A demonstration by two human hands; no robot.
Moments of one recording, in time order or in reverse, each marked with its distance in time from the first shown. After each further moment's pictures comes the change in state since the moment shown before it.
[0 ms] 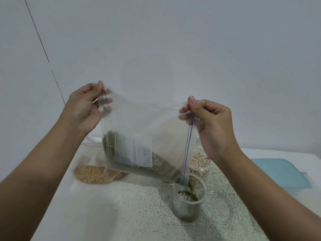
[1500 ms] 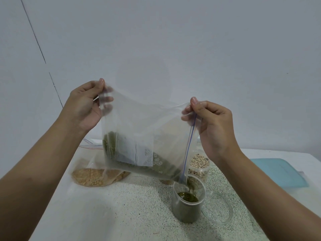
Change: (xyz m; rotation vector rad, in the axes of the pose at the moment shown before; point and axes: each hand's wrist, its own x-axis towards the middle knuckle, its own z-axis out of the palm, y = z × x) left_hand 0.007 0.007 0.005 0.027 -0.037 0.011; right_hand 0.004 0.005 -0.004 0.100 0.034 -0.008
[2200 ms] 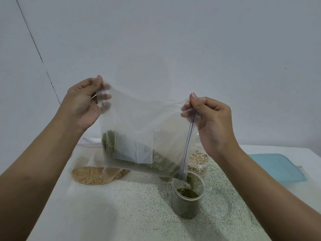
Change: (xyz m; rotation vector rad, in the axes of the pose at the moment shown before) left_hand -0.005 0.004 0.003 0.013 -0.025 -0.004; right_hand 0.001 0.002 -0.004 -0.016 0.000 -0.006
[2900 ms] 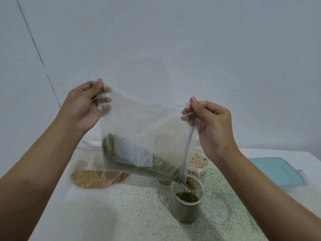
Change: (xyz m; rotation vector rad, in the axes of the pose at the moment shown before) left_hand 0.000 0.002 0.004 0.010 0.011 0.013; right_hand 0.000 -0.003 -0.002 0.035 0.005 -0.007
